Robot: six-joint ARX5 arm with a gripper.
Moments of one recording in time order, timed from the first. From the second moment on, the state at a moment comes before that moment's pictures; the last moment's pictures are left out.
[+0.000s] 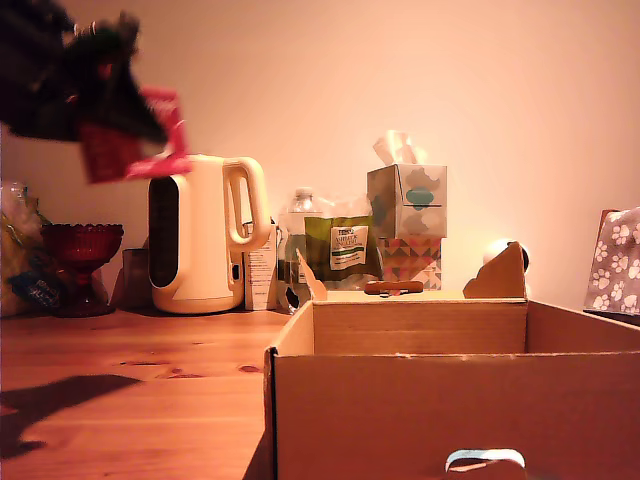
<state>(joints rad) -0.46 1.06 0.58 0.17 0.16 -0.05</state>
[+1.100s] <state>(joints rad) -0.81 1.64 1.00 0.15 0.27 0.04</state>
